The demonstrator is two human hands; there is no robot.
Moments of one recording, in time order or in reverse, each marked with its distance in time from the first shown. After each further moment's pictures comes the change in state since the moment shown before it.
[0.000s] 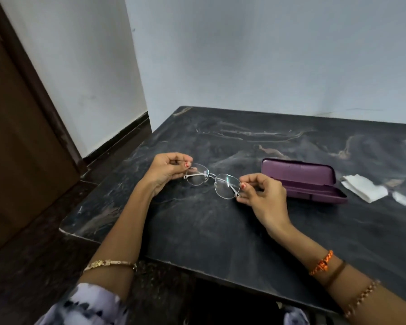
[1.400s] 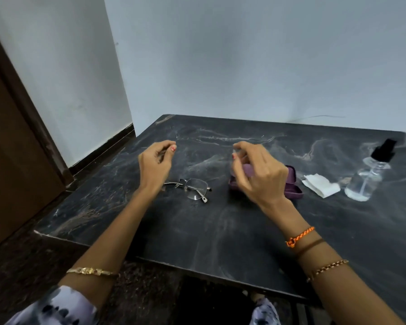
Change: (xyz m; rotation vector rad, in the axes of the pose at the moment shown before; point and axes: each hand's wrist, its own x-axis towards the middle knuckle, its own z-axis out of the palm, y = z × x) left_hand -0.019 0.029 0.066 0.454 0.509 0.585; right_hand 0.009 -0.047 -0.052 -0.725 0.350 -1.030
